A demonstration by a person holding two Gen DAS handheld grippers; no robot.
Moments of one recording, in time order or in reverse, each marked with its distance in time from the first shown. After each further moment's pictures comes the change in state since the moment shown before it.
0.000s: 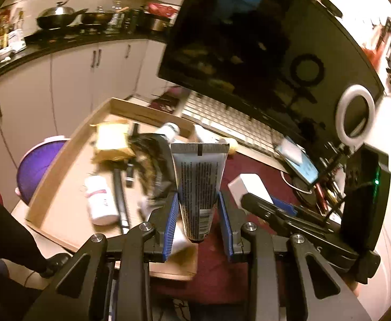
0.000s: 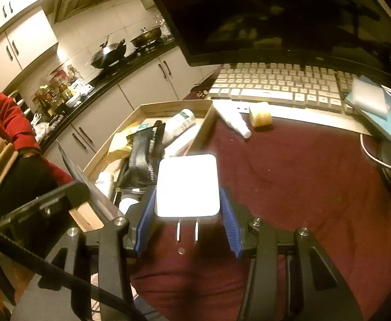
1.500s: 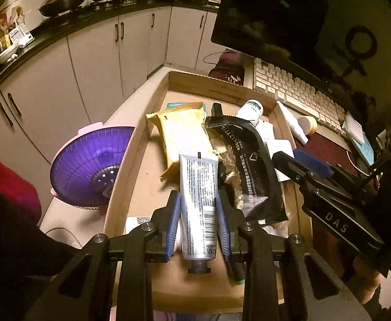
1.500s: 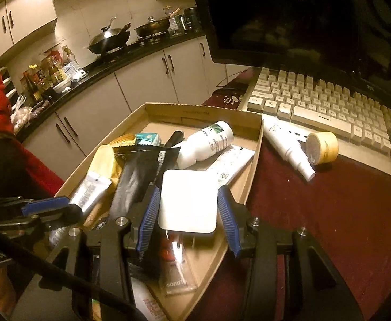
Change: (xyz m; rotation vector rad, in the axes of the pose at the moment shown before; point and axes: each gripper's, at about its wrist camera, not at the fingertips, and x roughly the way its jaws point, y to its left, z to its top) left arm 0.065 0.088 0.033 0.060 0.231 0.188; right arm 0.098 0.046 0.028 -0.106 -0.007 -0.081
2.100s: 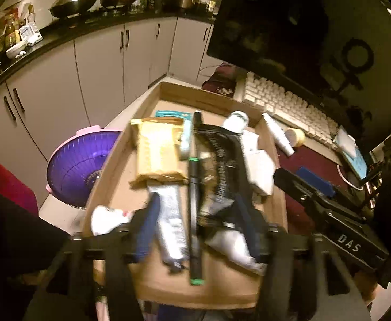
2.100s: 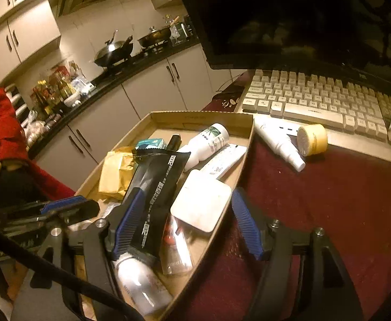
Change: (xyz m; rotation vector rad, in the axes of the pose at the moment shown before) left arm -0.018 -0.032 -0.011 -0.059 -0.093 -0.008; right arm -0.029 -0.022 -0.006 0.079 -0.033 0.094
